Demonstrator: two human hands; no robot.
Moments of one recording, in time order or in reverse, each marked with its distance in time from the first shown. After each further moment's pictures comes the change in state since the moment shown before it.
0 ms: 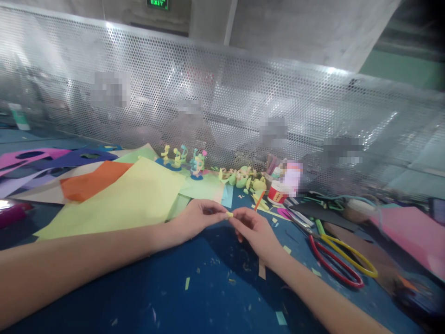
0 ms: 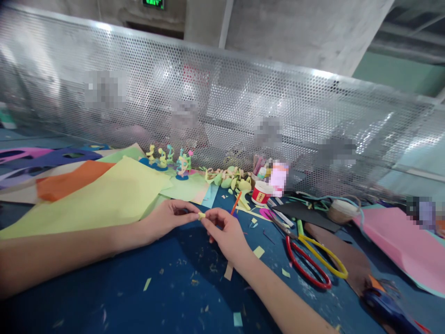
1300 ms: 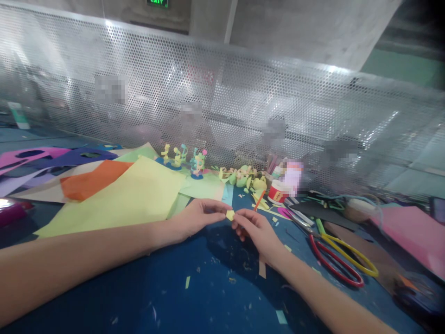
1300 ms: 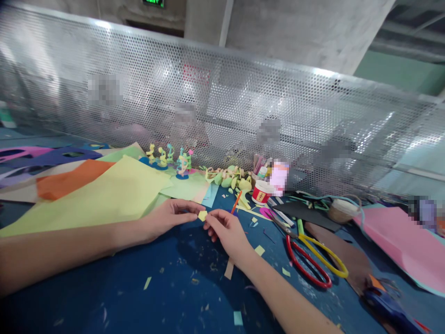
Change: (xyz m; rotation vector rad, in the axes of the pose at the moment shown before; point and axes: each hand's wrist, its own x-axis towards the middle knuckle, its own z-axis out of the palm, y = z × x) left_hand -0.001 0.002 -0.003 -0.156 -0.098 -0.017; right_hand 0.001 0.004 -0.003 0.112 -0.003 0.114
